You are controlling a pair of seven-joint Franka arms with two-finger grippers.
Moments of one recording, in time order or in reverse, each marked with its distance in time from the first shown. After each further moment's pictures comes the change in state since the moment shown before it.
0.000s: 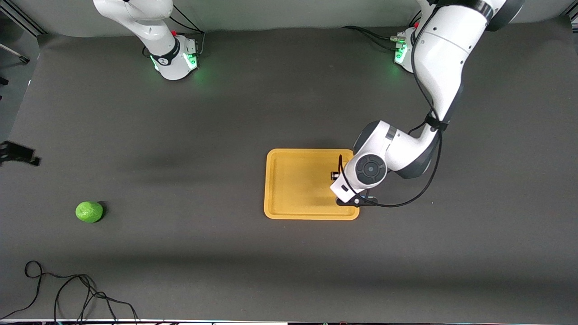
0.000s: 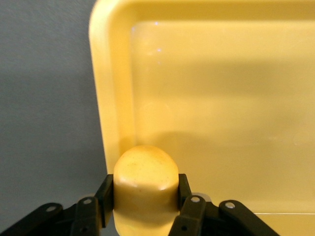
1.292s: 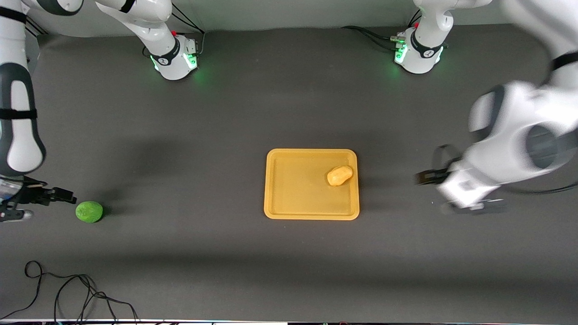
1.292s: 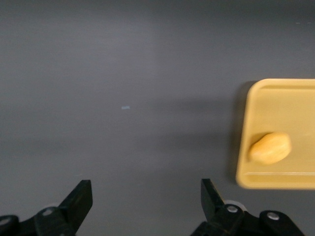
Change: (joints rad) left arm 0.385 -0.386 0.036 0.090 0.000 -0.365 0.403; right arm -0.097 0.284 0.008 -0.306 0.181 0.619 -0.168
